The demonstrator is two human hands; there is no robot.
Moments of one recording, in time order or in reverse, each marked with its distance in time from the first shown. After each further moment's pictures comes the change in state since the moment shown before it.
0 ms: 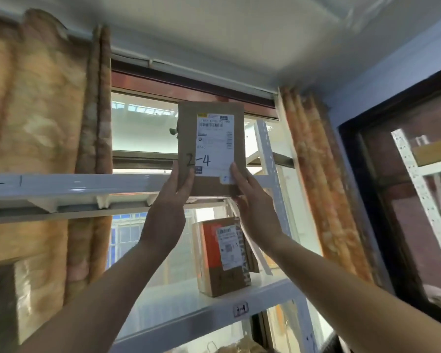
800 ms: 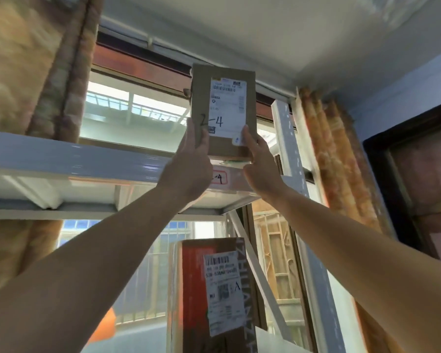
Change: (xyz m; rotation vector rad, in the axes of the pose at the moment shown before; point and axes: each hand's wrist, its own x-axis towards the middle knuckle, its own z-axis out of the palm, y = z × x) left_hand 0.117 -0.045 0.197 0.027 -0.087 -0.087; right_hand 0.148 0.183 0.085 0.349 -0.029 0.094
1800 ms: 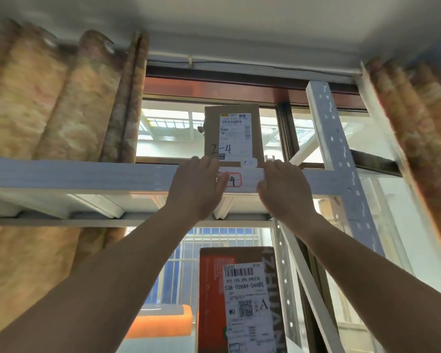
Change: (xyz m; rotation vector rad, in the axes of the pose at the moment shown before) left_hand -0.011 0.010 0.017 0.521 -0.083 -0.076; right_hand -0.011 0.068 0.000 -0.655 0.101 -0.237
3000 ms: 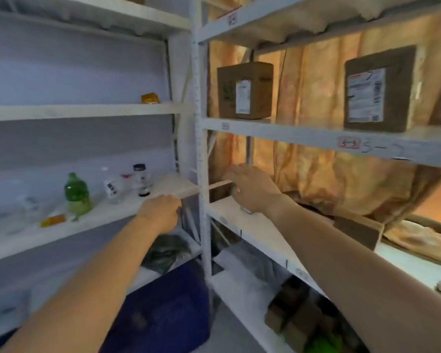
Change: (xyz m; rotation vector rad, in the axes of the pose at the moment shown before) left_hand -0.594 -0.416 -0.500 0.701 -1.317 -0.846; right_hand -0.304 -0.727 -0.117 1.027 -0.932 -0.705
